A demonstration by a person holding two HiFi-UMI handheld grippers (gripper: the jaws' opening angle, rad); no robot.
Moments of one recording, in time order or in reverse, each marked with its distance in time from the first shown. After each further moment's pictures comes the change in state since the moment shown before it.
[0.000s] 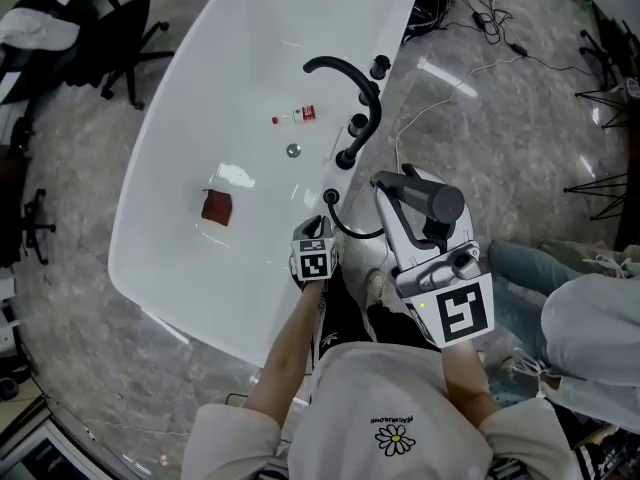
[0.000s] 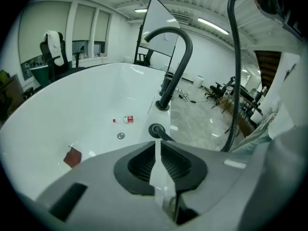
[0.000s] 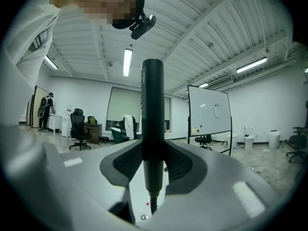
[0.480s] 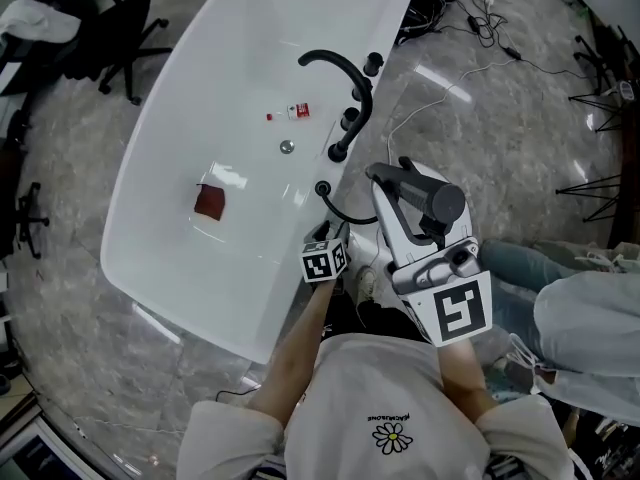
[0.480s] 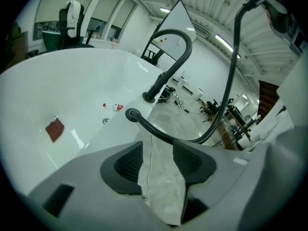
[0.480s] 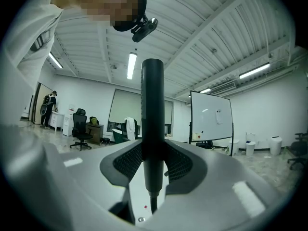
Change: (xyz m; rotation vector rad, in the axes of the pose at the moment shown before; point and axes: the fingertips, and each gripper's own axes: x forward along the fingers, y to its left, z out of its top) left arm -0.005 -0.063 -0.029 -0.235 -0.019 -0.127; right arm -0.024 0.011 0.025 -0.037 -0.057 0.018
